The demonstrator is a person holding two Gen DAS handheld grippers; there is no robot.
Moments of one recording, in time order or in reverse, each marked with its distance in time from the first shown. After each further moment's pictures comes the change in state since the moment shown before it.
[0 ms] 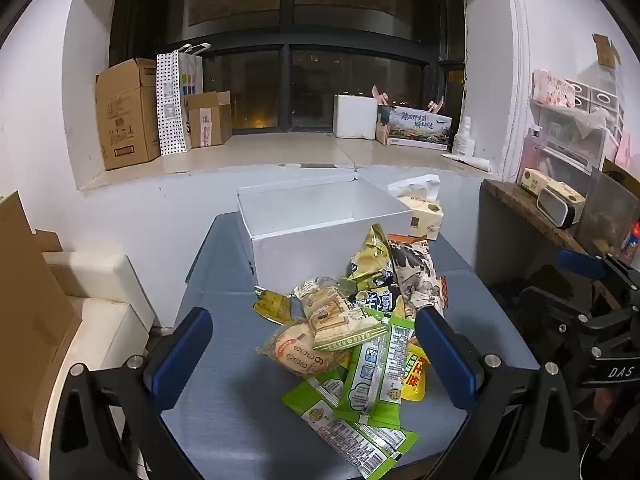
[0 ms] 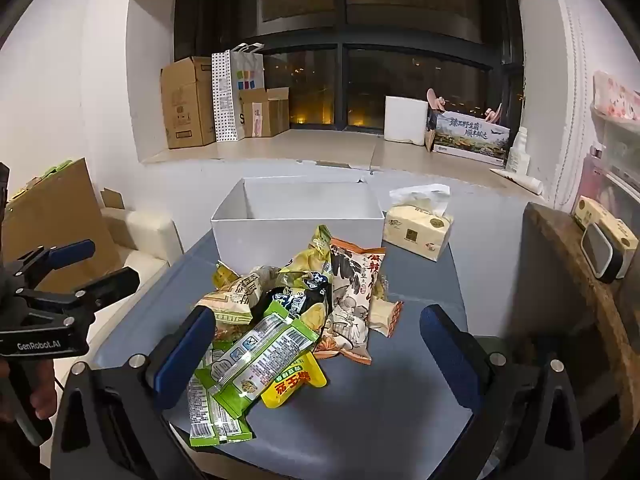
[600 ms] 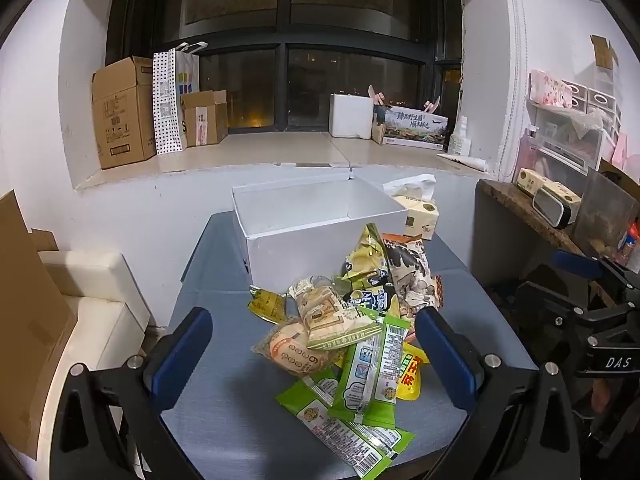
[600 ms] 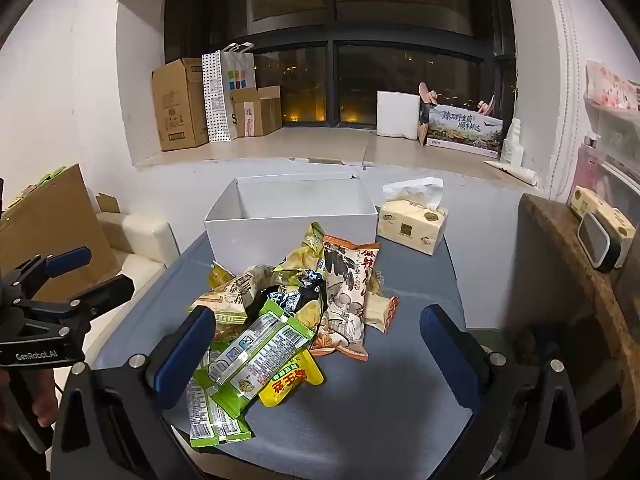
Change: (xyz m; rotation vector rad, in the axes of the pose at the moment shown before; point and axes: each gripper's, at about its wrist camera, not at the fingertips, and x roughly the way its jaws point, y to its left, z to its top) left arm 0.000 -0.003 0.001 0.003 0.008 -0.032; right arm 0.001 -0.005 0.000 0.026 0.012 -0.018
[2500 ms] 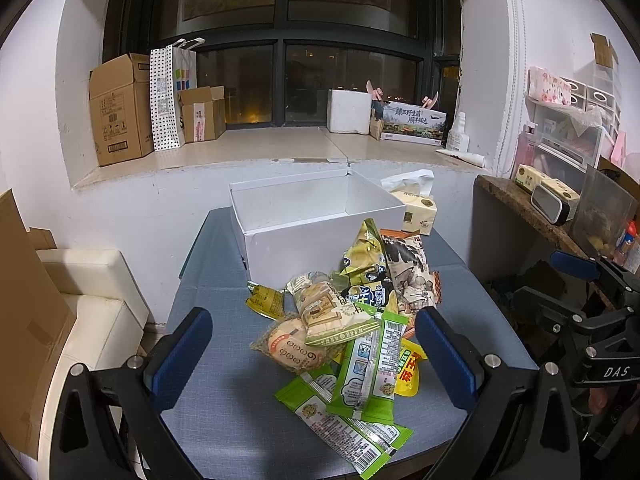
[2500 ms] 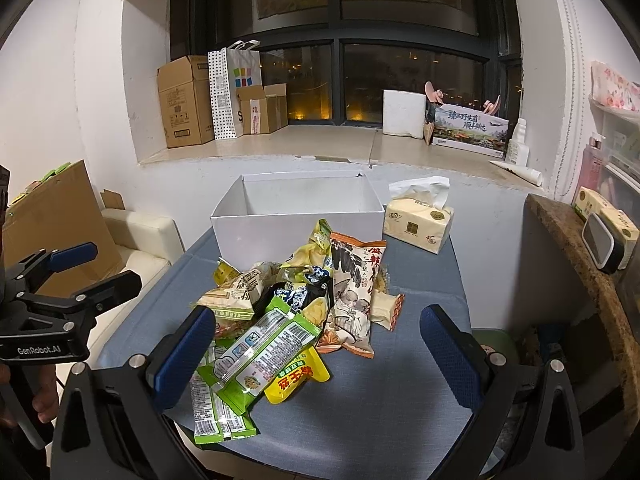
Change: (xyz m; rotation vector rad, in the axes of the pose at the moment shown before) left arm 0.001 -0.003 -0.002 0.006 0.014 -0.002; right arm 0.000 0.005 -0.004 -0.009 0.003 0.017
